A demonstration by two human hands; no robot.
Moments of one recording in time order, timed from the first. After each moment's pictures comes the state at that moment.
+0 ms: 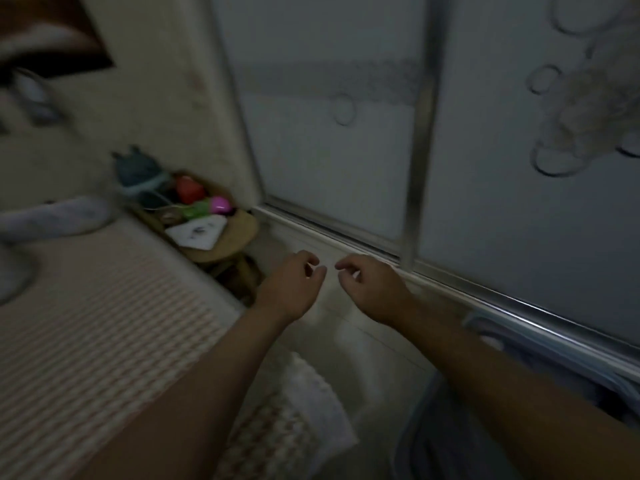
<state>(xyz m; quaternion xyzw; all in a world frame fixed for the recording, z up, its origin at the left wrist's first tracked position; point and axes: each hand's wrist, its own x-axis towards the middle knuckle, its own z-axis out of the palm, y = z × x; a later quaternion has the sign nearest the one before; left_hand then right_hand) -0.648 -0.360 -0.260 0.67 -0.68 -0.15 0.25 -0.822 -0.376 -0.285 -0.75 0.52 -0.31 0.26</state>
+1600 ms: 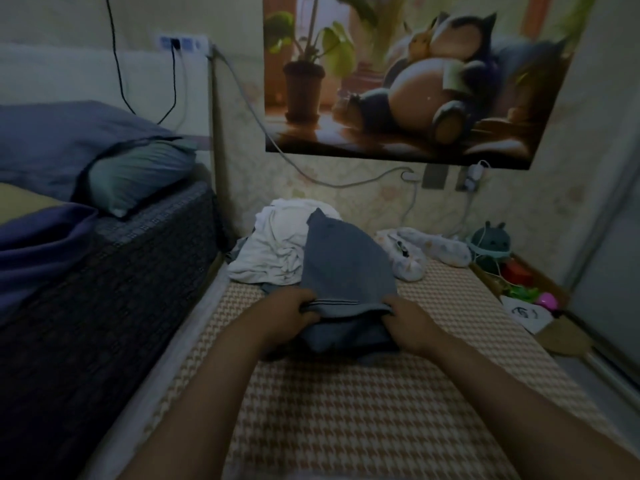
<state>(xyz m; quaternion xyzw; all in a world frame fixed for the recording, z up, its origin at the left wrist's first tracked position) -0.213 0.135 -0.131 0.83 -0.48 -0.07 0.28 -0.344 -0.094 -0.159 -0.95 0.15 -0.11 0.27</state>
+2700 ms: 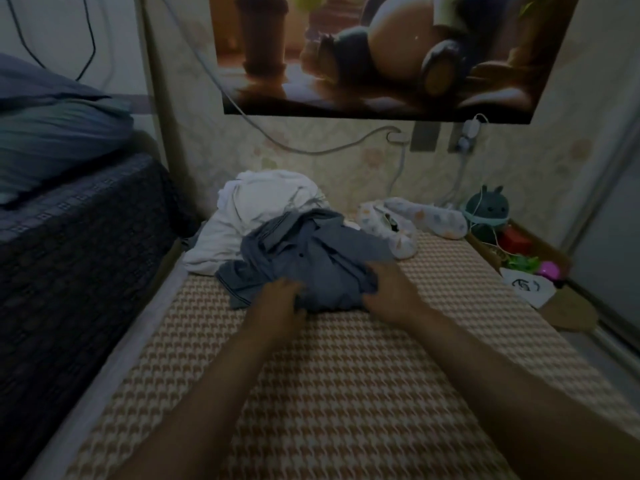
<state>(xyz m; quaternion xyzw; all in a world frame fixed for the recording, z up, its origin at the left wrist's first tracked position) -0.151 0.042 -0.226 0.85 -0.45 0.05 0.26 -0.278 -0.150 -0.196 -0.93 0.16 -0.19 0.27</state>
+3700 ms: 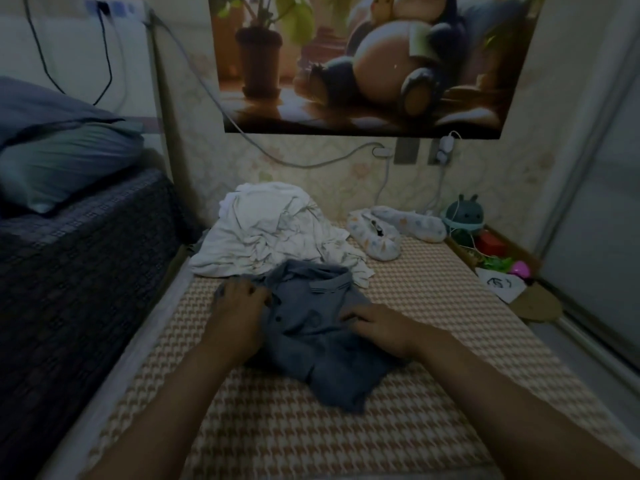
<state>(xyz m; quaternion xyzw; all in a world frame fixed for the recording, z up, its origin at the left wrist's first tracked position) -0.198 0.123 -0.188 0.89 -0.42 0.11 0.17 -0.359 -0.106 -0.183 -0.96 0.10 0.04 0.24</state>
